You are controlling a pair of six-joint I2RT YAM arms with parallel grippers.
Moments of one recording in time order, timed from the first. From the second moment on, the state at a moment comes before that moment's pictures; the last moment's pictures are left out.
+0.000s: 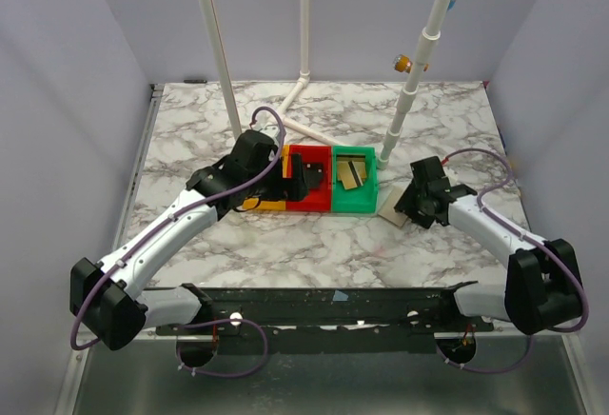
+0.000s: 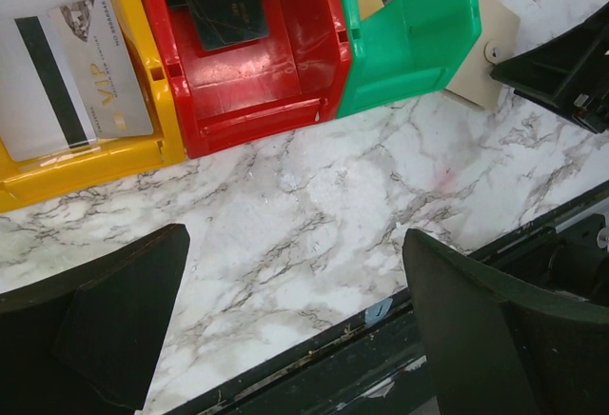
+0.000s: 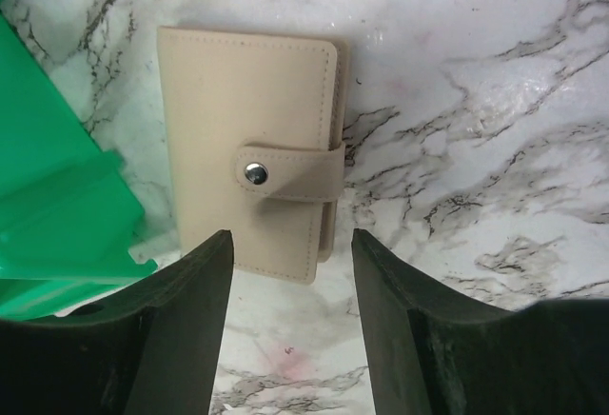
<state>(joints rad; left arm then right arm) -0.64 1.21 1.10 -0.62 0.07 -0.53 0.29 1.29 0.71 -0.50 0.19 0.84</state>
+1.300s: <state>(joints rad) -0.64 1.22 1.06 -0.58 0.10 -0.55 0.41 1.56 0.90 -0.56 0.45 0.83</state>
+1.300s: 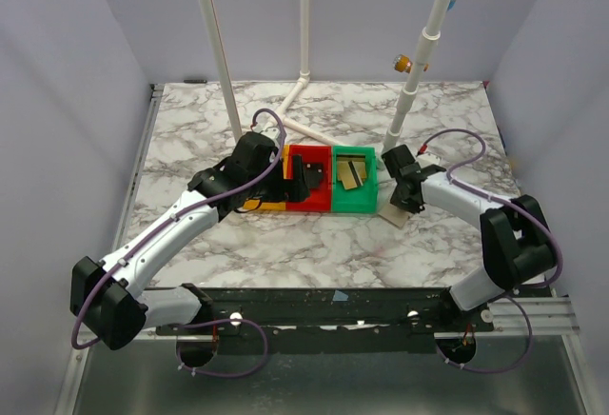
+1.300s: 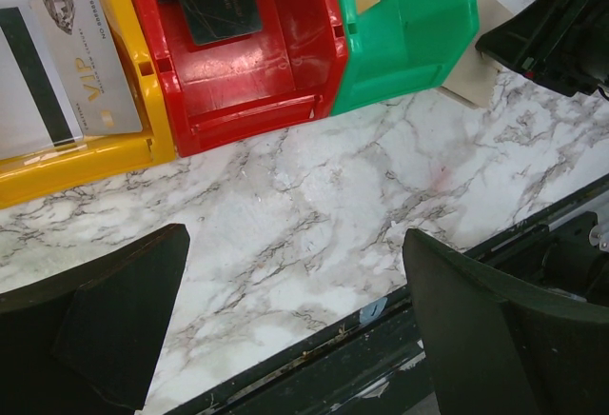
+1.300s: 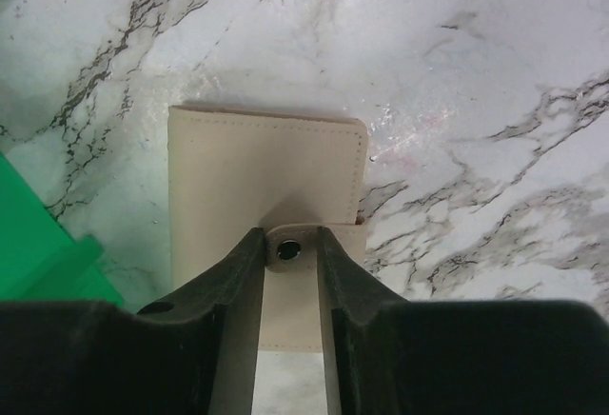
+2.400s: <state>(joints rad) -0.64 1.25 1.02 -0.58 0.11 -0.55 0.63 1.23 0.84 -0.78 0.33 0.83</state>
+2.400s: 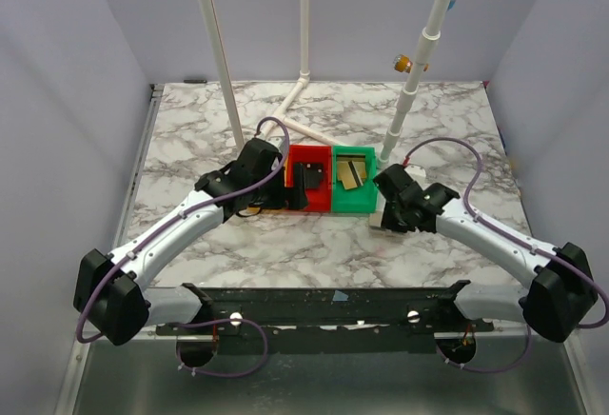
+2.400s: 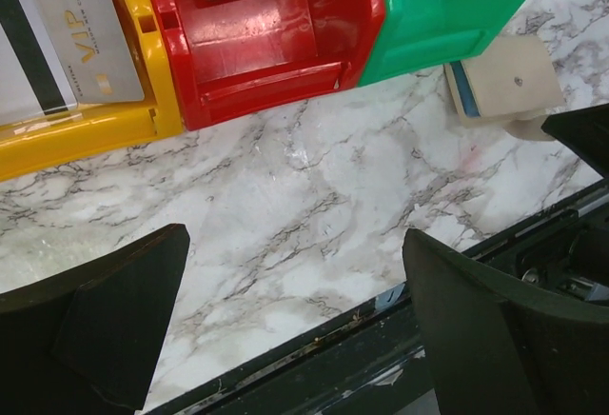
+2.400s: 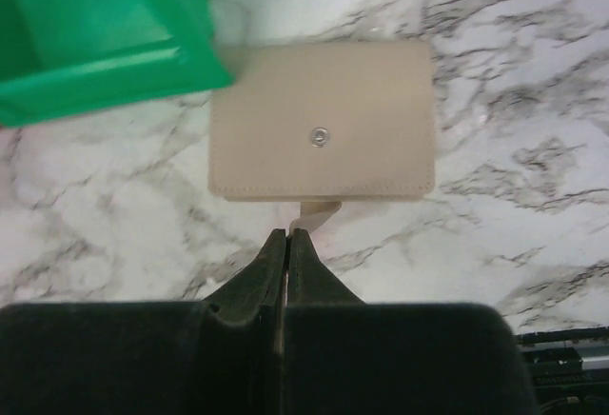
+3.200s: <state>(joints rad) -0.63 1.22 0.96 -0.62 0.09 -0.57 1.08 1.48 1.08 -0.76 0.27 0.90</state>
